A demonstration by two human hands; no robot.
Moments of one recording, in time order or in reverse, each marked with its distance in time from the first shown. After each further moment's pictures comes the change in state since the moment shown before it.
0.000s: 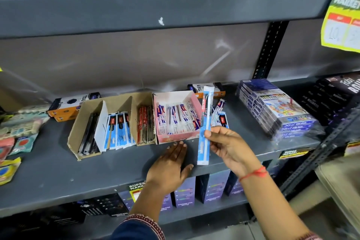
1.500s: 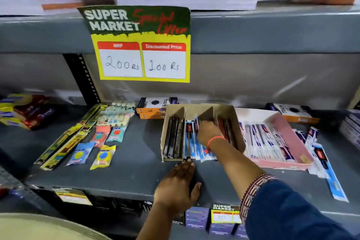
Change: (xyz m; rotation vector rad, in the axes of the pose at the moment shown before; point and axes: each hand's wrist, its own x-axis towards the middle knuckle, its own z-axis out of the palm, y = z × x) left_hand -0.102 -0.144 -0.035 -0.051 0.165 -0.258; right_hand 0.141 0.063 0.244 -1.544 -0.088 -0.132
